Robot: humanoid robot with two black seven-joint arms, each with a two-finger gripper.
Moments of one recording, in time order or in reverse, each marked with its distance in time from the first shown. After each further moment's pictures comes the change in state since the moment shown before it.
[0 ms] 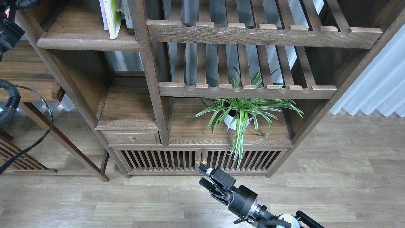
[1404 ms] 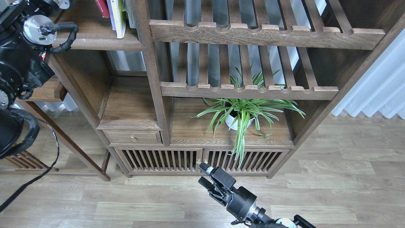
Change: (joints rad) left arm 0.162 -0.072 0.127 0.000 -0.030 0.000 -0.073; right arm -0.047 0.017 0.002 0.043 0.002 0.000 0.040
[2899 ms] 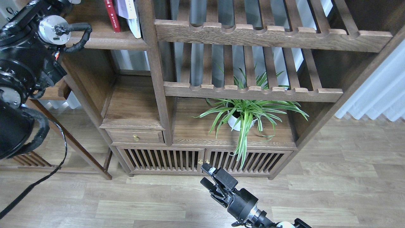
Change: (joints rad) left arm -0.039 -0.028 -0.049 -0.001 -0.011 -0.001 -0.186; right arm -0.004 -0.001 0.001 -0.007 0.000 0.000 0.027
